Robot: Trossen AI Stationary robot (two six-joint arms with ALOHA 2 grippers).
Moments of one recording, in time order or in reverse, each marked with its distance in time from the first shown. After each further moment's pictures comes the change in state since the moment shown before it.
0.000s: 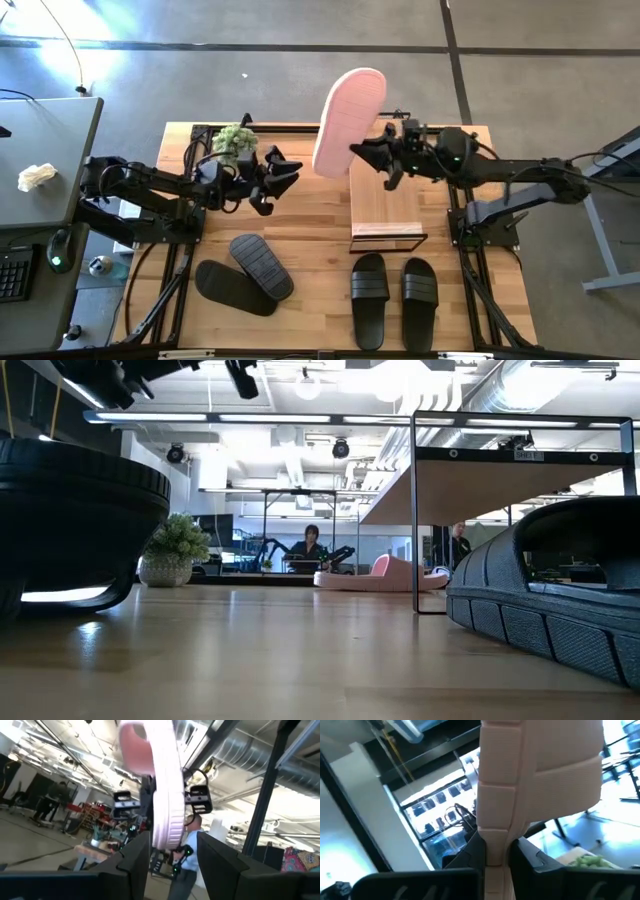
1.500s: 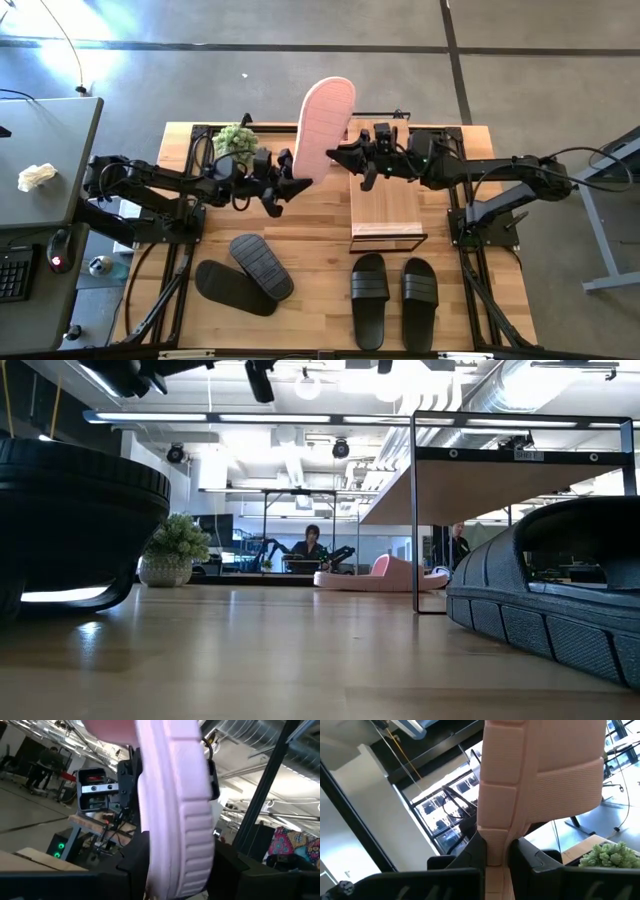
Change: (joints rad) left arm 0.002 0.036 0.101 -0.209 0.080 -0.062; right arm -0.042 0.170 0.000 0.153 -0.069 0.077
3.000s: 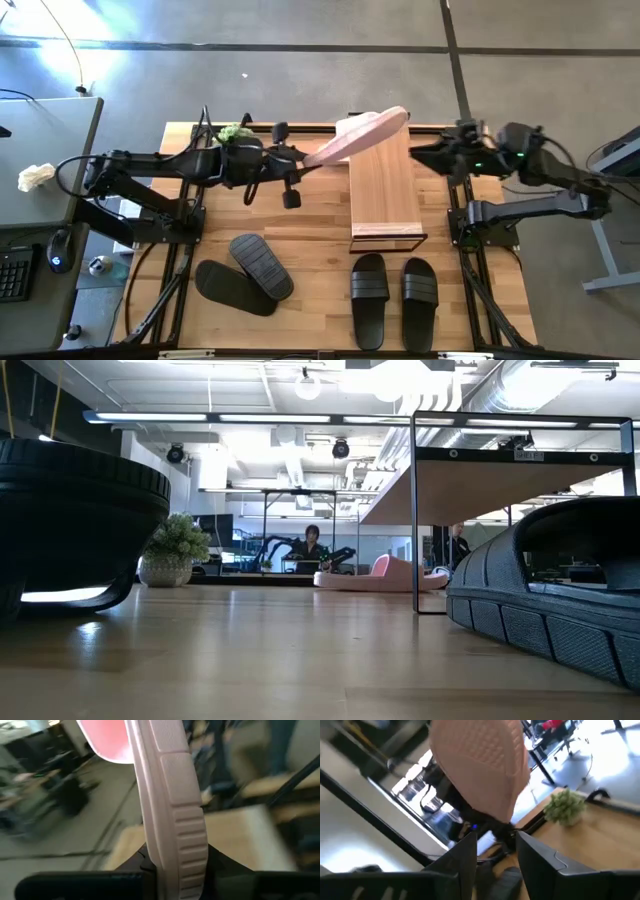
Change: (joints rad) left arm -0.058 0.006 0.634 -1.226 -0.370 0.780; right arm 0.000 -0.629 0.000 -0.855 0.035 0.213
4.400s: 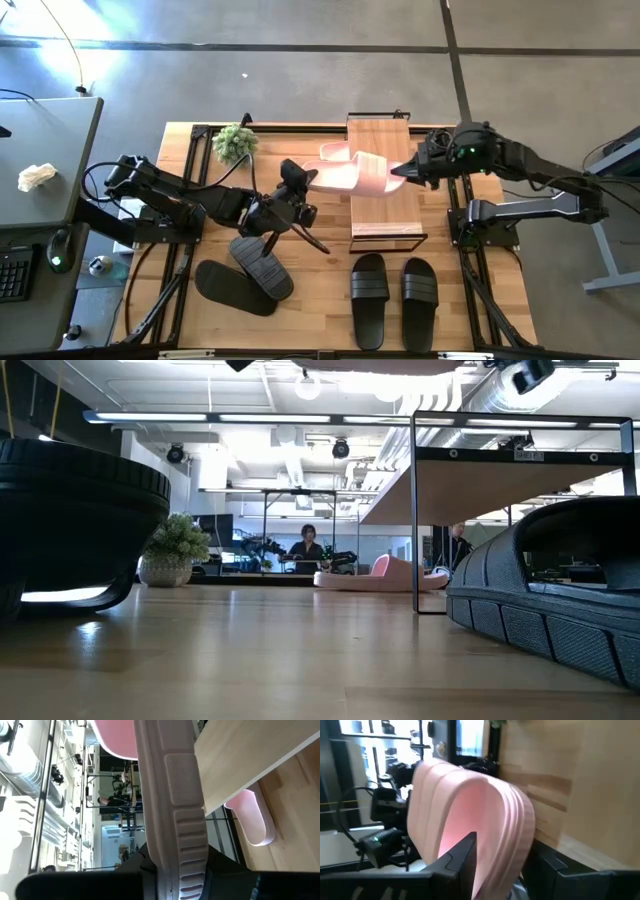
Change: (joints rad) left arm -0.283 0.212 0.060 -0.100 -0.759 0.711; right arm -0.149 0.154 -0.001 -0.237 -0.266 0.648
